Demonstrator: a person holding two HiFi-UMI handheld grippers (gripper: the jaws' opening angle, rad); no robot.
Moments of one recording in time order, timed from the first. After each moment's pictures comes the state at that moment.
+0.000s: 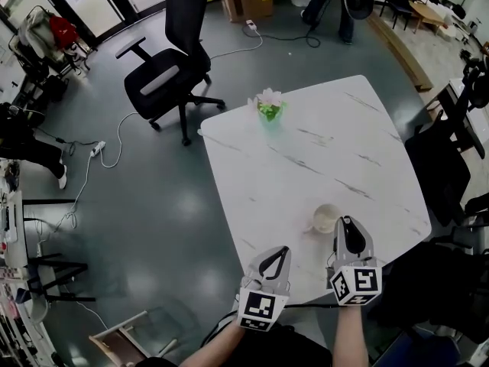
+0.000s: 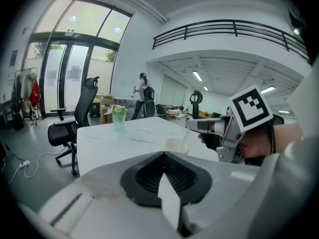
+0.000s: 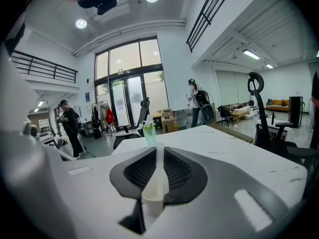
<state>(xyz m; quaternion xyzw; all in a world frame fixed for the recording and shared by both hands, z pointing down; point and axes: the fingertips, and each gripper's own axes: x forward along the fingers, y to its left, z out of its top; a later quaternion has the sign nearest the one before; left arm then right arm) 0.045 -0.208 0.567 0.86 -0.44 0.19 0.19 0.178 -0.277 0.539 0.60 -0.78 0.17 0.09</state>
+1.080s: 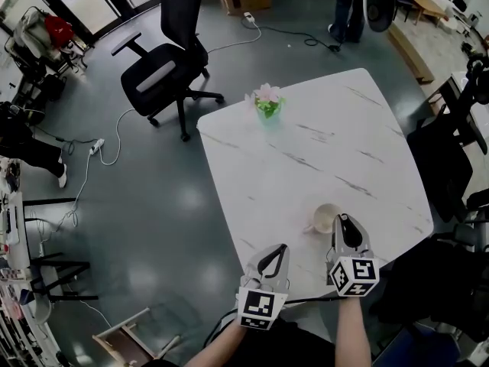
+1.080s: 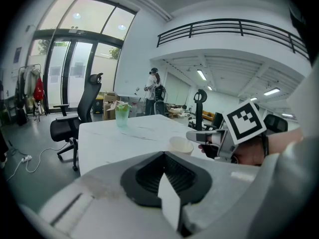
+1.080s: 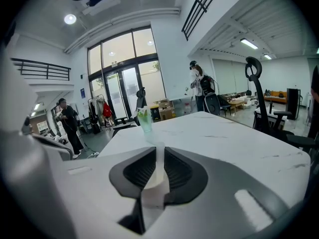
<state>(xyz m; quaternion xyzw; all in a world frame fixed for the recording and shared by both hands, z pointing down) 0.041 -0.217 0.579 0.84 -0.45 0.19 0.21 0.186 -0.285 0.592 0.60 -0.76 0.22 0.12</state>
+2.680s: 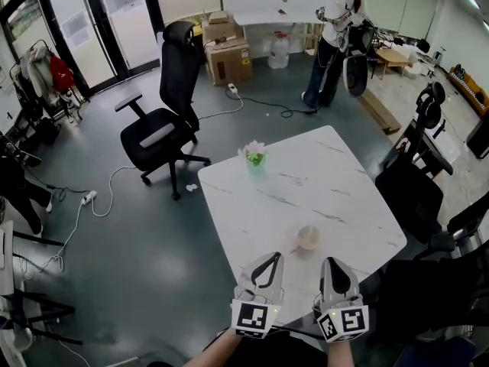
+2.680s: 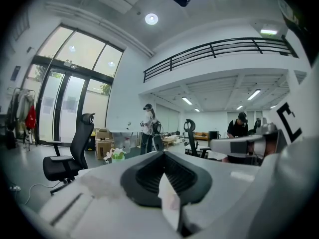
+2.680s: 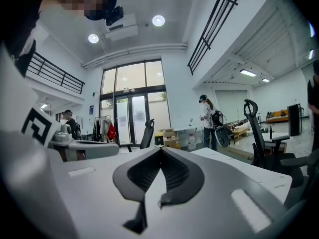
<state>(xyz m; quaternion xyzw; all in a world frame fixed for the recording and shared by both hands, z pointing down) 0.033 -0.212 0.454 0.89 -0.45 0.06 0.05 0.150 -0.185 0.437 0.61 -0.78 0.09 0.00</state>
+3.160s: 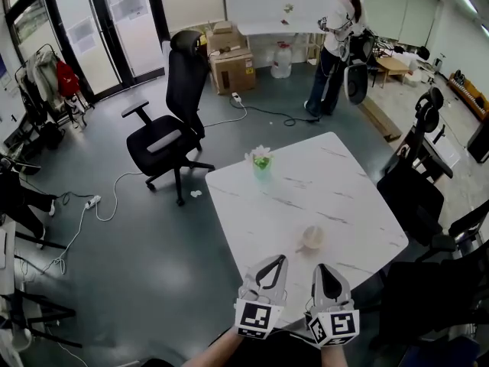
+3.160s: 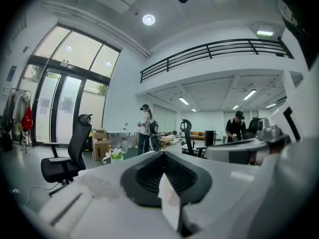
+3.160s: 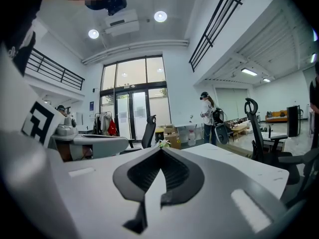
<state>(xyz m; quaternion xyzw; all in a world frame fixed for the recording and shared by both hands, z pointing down) 0.023 -0.193 0.448 0.90 -0.43 0.06 0.04 0.110 -0.161 0.445 0.61 -0.78 0.10 0.02</state>
